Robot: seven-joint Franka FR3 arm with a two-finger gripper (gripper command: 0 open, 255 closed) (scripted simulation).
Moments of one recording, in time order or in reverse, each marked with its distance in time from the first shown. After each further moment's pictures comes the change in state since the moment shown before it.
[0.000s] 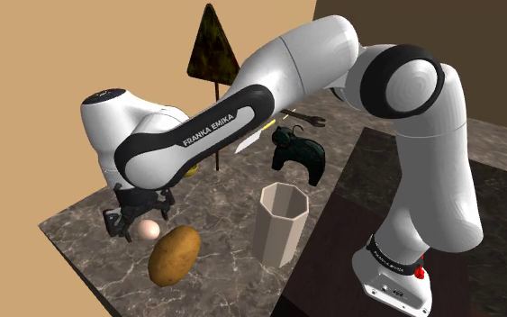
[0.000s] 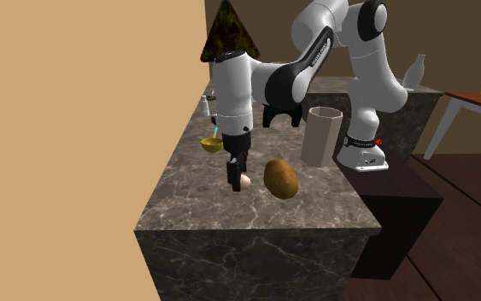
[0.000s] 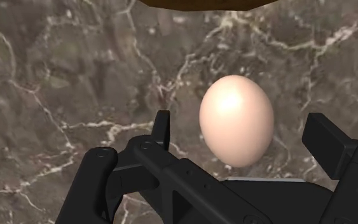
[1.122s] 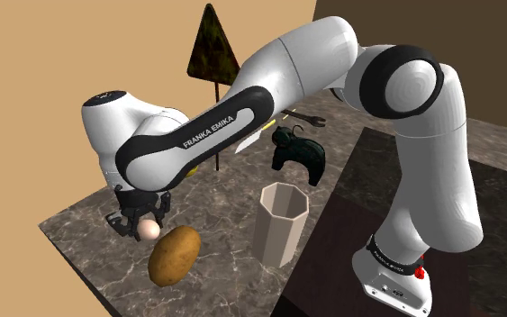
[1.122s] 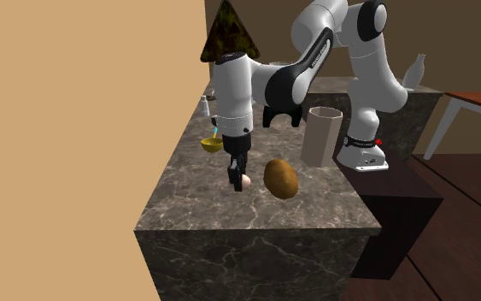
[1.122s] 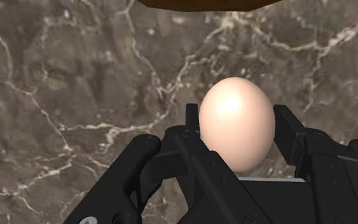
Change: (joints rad) arm 0.001 0.003 -0.001 -0.005 -0.002 0.008 0.001
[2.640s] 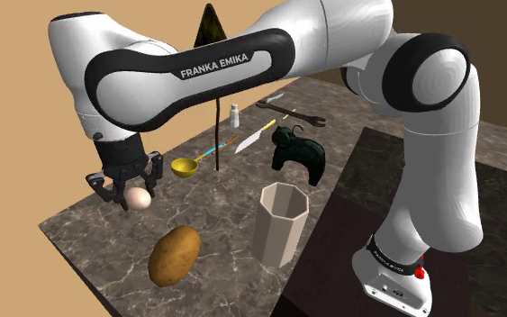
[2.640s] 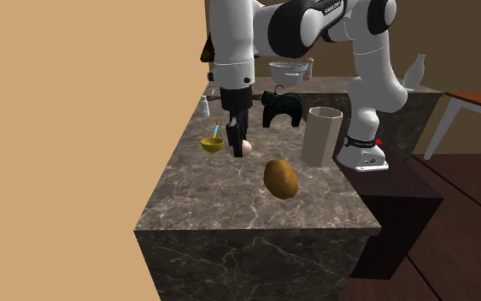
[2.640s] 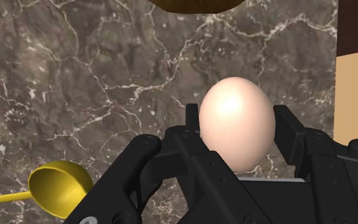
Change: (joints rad) arm -0.003 -0.088 0.024 0.171 0.041 -0.251 -0.016
